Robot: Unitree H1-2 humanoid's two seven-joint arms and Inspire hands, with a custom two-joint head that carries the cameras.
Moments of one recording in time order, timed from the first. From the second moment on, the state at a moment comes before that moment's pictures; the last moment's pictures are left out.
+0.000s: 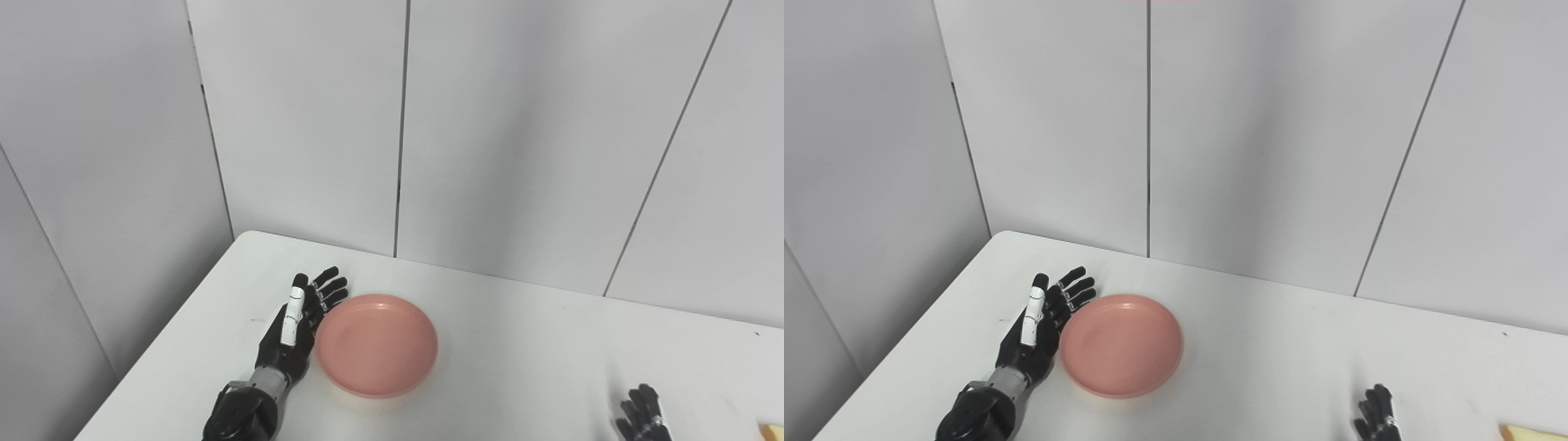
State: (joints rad) left arm -0.40 0.15 0.15 0.42 -0.32 -0.06 -0.20; right arm 0.00 -0.07 -0.03 -0.01 0.17 -0.22 0.14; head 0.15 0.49
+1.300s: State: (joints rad) left arm -0.31 -0.04 -0.02 0.25 -0.22 0.02 -0.17; right arm -0.05 -0.01 -0.01 0.02 0.10 -0.22 0.08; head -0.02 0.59
